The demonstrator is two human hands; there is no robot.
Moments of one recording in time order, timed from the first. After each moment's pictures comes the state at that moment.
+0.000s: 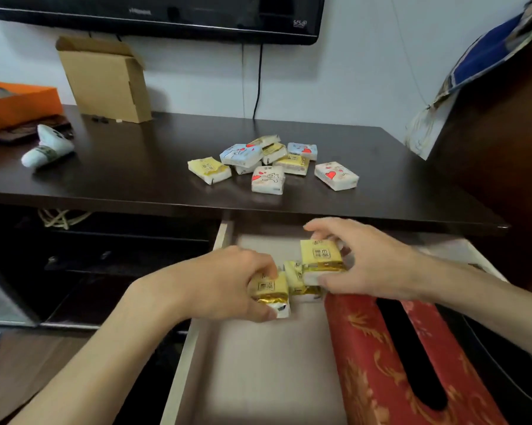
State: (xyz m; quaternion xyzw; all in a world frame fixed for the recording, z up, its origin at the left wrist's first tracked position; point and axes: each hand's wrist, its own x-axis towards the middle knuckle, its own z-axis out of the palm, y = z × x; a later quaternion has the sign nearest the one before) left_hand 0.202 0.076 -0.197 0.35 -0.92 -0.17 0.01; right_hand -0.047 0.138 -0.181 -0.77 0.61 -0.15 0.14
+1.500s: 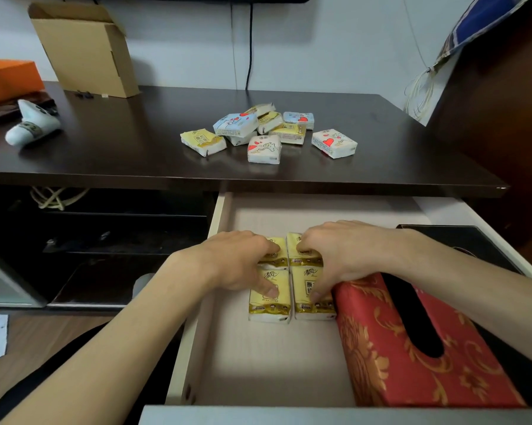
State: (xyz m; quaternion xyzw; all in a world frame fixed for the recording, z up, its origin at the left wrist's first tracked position) left_hand 0.179 0.060 -0.235 0.34 -0.93 -0.10 -0.10; right_hand -0.006 0.124 -0.202 -0.76 0.62 0.19 0.08
